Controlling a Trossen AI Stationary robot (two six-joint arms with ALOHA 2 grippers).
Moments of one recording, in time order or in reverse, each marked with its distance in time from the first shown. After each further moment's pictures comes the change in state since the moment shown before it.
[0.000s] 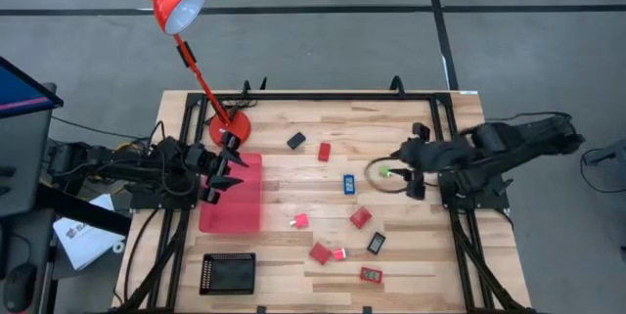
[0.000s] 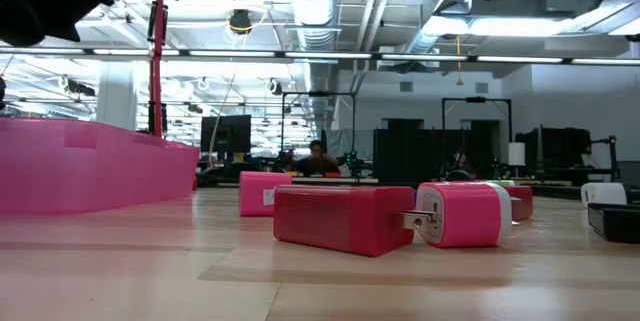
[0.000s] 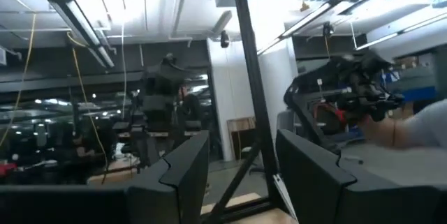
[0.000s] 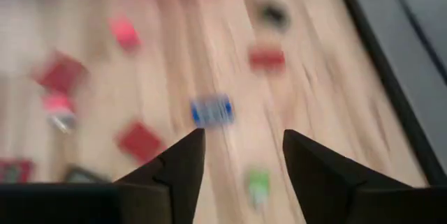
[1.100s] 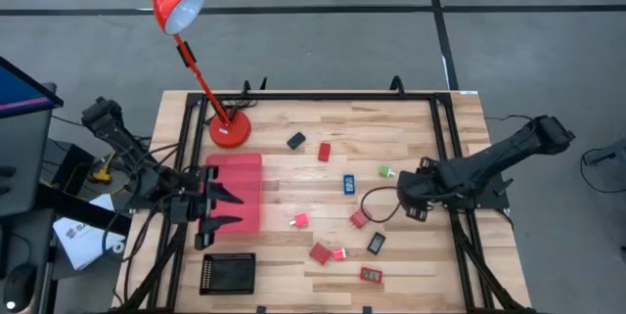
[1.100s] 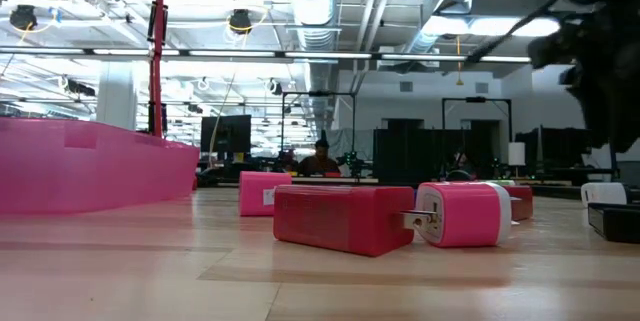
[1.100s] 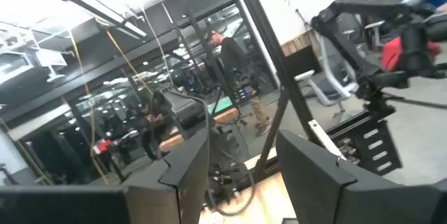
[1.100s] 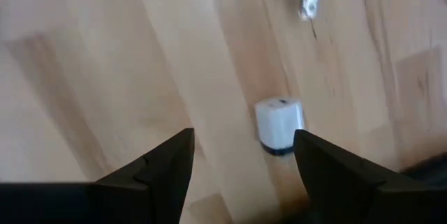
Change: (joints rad) left arm -0.906 0.048 0.390 -0.558 -1.047 0.648; right arm 0.066 0.128 -0.475 -0.001 -0.198 0.323
